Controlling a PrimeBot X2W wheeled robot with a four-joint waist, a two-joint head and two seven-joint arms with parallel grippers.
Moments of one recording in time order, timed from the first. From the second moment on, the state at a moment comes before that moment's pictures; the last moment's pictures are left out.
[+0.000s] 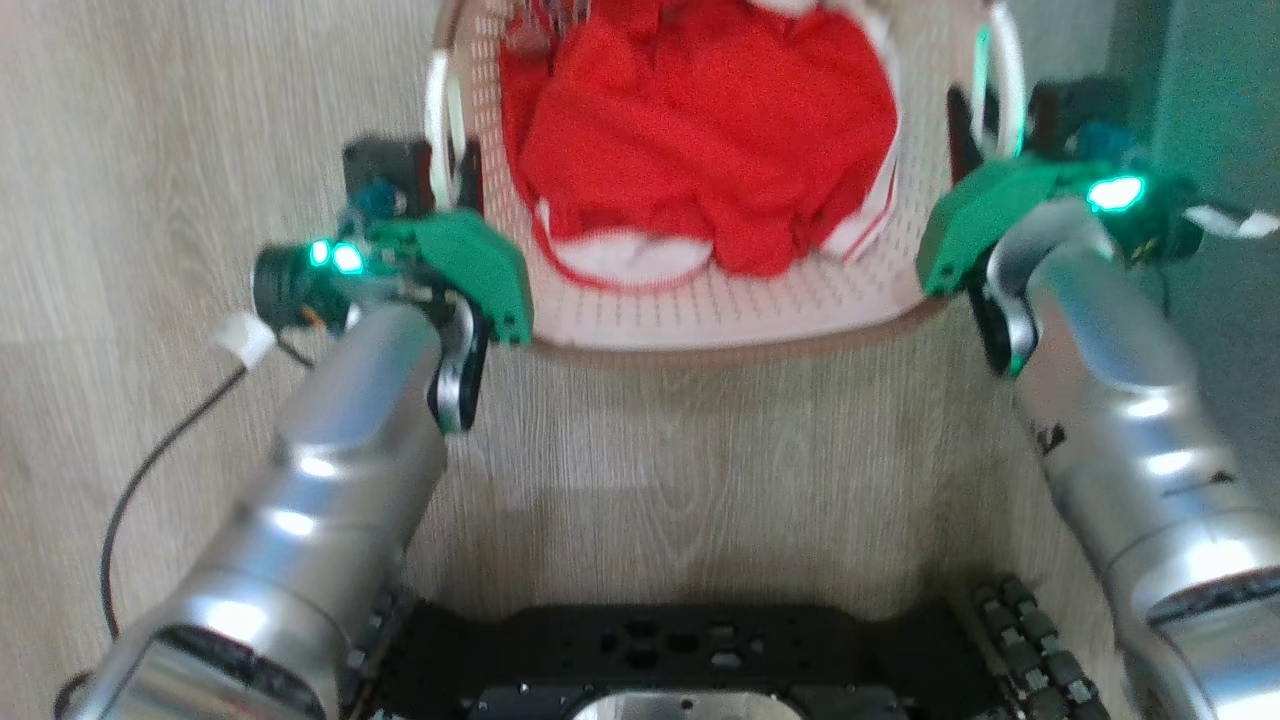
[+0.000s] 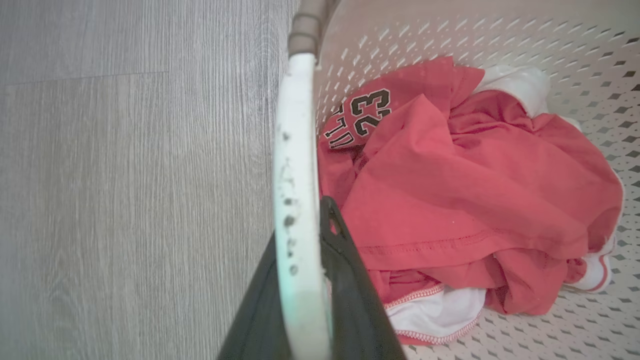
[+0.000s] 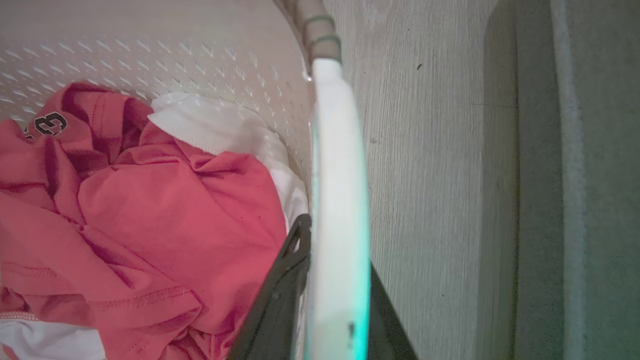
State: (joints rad) left arm -0.86 0.02 -0.64 0.95 -0.59 0.17 -0.25; right arm -0.92 -0.07 0.22 1.03 0.23 0.13 -0.26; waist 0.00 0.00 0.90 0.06
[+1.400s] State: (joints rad) left arm -0.37 0.02 -1.03 1.16 -0.94 0.05 -0.06; right arm -0.40 -0.04 0.66 1.23 0.76 0.13 -0.05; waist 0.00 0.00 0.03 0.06
